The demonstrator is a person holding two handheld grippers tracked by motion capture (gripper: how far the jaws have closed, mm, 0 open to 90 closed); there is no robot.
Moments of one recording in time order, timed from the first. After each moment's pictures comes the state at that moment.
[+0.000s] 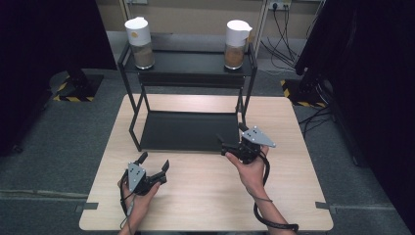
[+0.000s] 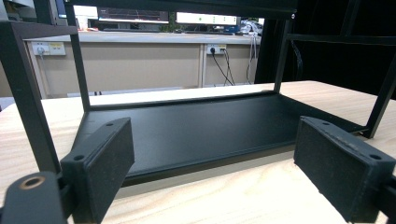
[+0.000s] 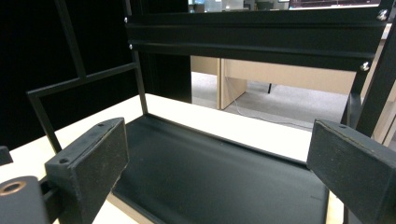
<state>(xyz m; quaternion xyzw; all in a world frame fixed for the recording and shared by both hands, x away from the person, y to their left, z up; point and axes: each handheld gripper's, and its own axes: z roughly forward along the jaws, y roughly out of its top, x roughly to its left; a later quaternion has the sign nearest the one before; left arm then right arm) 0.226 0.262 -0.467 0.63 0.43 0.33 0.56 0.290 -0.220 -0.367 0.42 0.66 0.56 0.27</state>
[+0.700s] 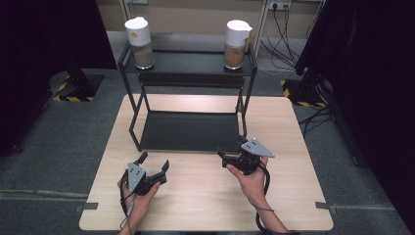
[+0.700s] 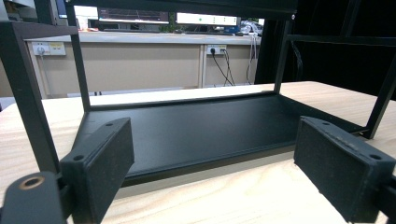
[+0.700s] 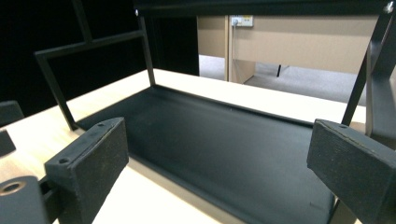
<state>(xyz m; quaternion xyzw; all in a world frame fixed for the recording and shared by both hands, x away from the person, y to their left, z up) 0.226 0.262 -0.467 0.62 0.43 0.33 0.56 0.275 -0.229 -0.396 0.43 0.68 0.55 0.24</state>
